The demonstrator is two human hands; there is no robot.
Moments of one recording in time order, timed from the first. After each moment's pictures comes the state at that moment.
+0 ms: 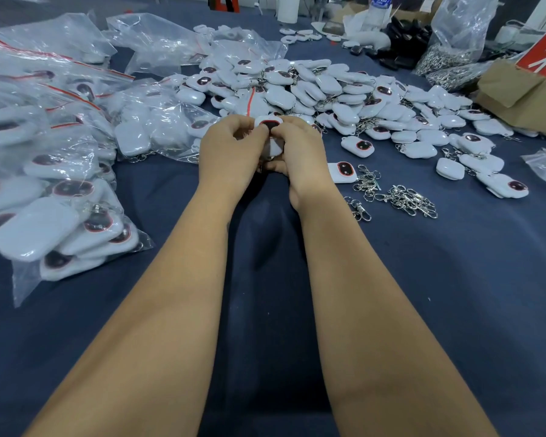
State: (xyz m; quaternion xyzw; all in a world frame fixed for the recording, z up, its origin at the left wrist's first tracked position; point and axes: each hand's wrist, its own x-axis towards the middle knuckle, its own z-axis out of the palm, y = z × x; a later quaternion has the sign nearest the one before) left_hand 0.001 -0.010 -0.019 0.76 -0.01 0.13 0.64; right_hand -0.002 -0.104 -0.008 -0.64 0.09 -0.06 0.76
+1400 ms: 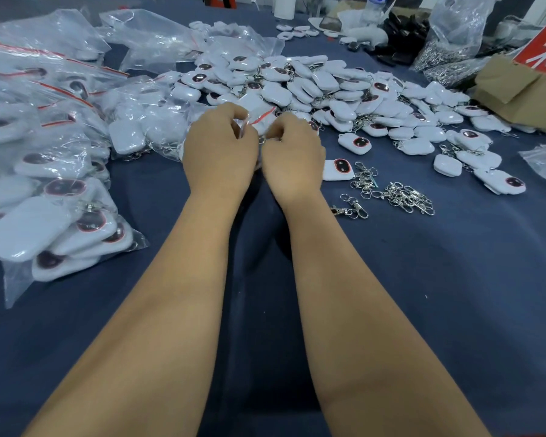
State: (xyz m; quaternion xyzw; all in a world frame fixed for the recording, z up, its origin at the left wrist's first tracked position) left_hand -0.003 -0.007 -0.020 0.85 0.00 0.26 0.45; right_hand -0.009 -0.099 -0.014 -0.91 0.08 -0.21 0.36
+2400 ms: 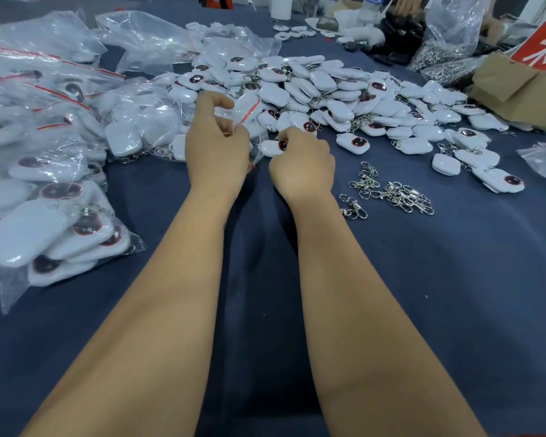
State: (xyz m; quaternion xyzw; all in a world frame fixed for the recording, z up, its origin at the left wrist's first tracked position) left_hand -0.004 -0.010 -0.017 0.76 0.00 0.20 0.62; right_hand -0.008 -0.116 -0.018 -0.96 0.09 -0.14 0.23
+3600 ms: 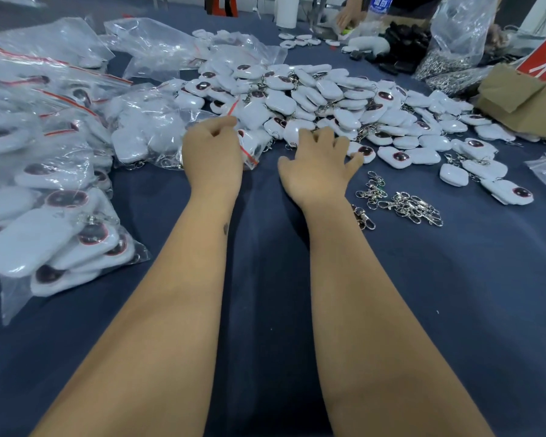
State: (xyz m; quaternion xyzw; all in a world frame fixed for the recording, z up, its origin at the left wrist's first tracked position) left_hand 0.016 -0.004 -0.021 0.69 0.10 0.19 0.69; right_hand 0.005 -0.126 -0.025 -0.97 0.11 -0.15 0.14
